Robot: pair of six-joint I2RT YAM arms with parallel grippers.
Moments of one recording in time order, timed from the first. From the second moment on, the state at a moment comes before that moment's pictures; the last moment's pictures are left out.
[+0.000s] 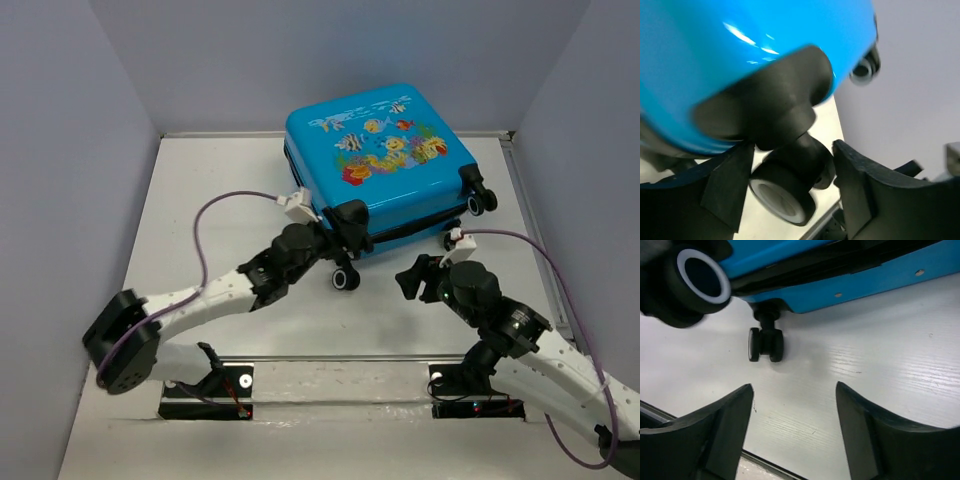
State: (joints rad) left arm -0.96 1.40 0.80 0.39 -0.24 -1.00; right arm 0.79 0.53 0.57 -0.49 0.32 0.59
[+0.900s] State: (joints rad) left arm -0.85 0.94 0.70 0.00 0.02 -0.73; right arm 0.78 0.88 0.57 -0.10 0.24 0.49
